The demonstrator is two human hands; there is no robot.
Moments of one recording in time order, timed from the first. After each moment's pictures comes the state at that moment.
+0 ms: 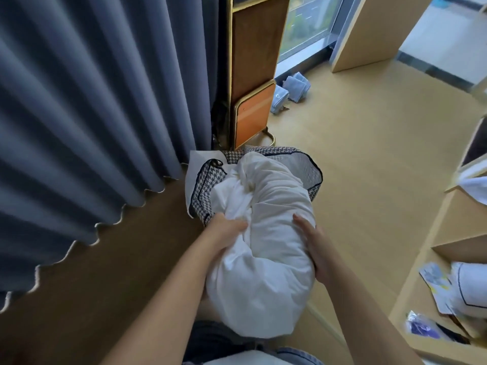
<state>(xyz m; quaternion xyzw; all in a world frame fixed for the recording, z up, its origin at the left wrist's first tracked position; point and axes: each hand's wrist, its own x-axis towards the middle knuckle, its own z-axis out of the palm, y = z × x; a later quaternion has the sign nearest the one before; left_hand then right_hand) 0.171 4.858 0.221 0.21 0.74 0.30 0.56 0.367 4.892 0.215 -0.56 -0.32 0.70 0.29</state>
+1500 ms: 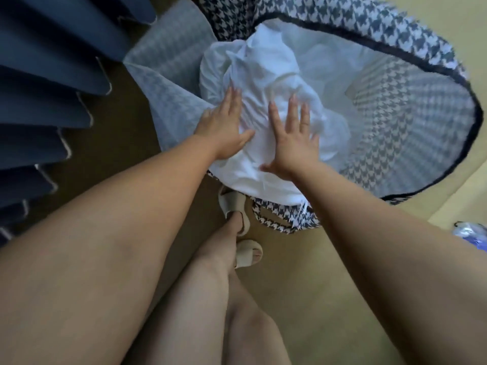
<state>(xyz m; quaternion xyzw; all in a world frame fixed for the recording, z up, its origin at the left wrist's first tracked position) 0.029 5.153 -0.146 0.65 0.63 -0.13 0.39 0.187 5.147 -0.114 -0.59 -0.71 0.30 -0.25</state>
